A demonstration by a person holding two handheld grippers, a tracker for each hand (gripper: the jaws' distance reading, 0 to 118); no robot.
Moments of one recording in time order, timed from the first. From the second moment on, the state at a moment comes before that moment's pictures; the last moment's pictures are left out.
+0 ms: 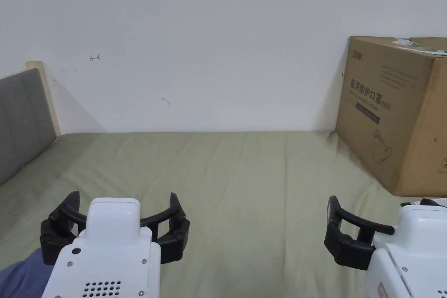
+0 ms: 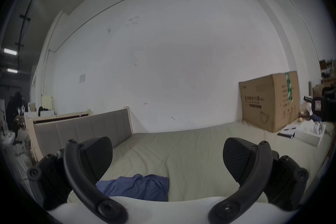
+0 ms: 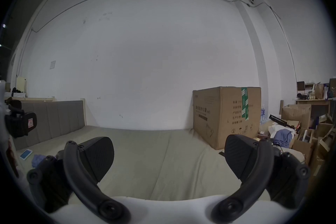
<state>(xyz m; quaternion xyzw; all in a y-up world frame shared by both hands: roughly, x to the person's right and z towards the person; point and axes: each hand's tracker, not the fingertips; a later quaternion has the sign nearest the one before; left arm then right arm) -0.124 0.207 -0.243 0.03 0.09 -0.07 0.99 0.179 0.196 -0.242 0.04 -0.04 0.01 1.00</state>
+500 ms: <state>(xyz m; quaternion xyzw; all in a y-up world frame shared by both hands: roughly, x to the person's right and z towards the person) -0.112 0.211 -0.250 0.03 0.07 -0.08 0.99 0.177 0.202 -0.241 0.05 -0.02 0.03 1.00</state>
